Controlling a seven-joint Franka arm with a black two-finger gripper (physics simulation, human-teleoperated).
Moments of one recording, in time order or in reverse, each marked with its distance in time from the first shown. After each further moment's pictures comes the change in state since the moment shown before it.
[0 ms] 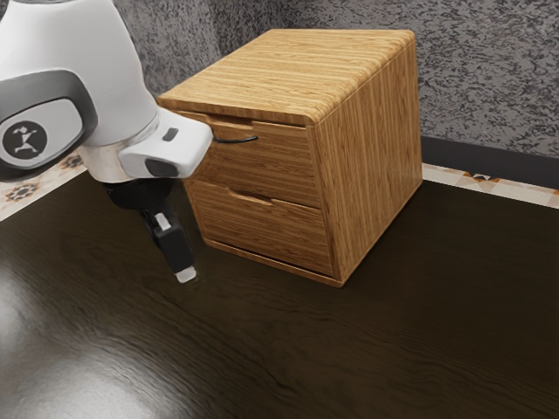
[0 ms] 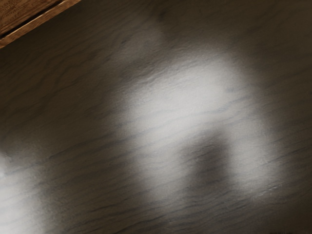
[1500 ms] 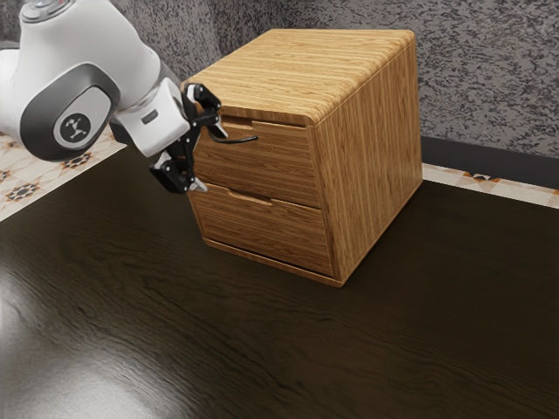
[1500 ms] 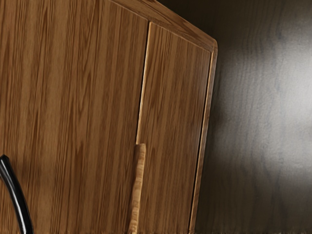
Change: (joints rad) arm -0.691 0.113 0.789 0.106 0.204 0.479 0.928
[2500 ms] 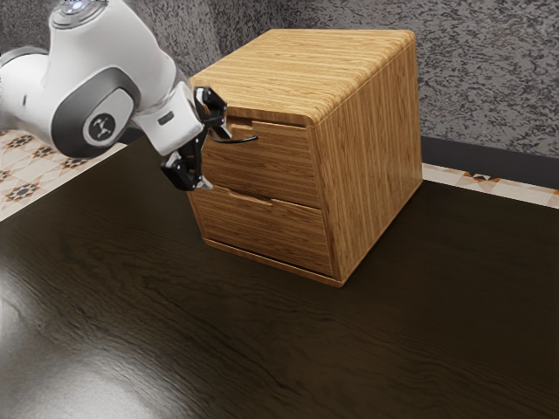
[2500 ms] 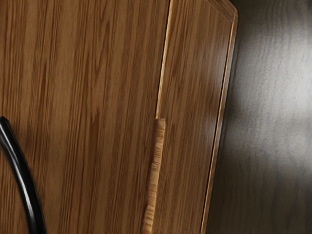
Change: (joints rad) arm -0.260 0.071 0.311 0.061 -0.021 0.025 0.027
